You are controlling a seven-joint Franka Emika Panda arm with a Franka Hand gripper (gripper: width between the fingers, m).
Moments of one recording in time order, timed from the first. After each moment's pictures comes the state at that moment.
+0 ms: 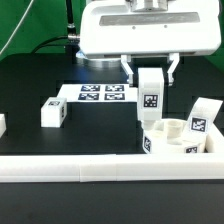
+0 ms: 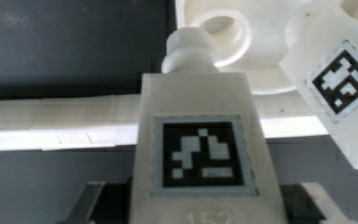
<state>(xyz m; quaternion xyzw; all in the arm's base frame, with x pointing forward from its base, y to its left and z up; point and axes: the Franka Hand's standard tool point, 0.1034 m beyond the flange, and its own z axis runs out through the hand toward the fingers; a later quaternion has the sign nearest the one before) 0.603 0.042 0.110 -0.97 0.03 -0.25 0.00</state>
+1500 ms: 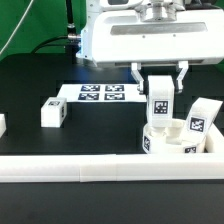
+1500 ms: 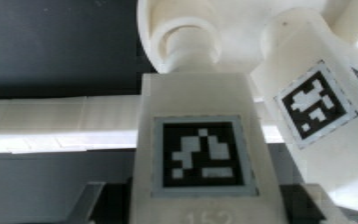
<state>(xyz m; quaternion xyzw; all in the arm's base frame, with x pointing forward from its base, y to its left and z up) 0.597 0.059 0.095 -0.96 0.02 -0.28 0.00</state>
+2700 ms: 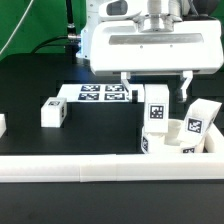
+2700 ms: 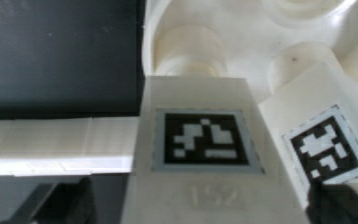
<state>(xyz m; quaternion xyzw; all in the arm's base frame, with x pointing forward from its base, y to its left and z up) 0.595 0.057 0.084 -0.96 0.02 -0.28 0.00</state>
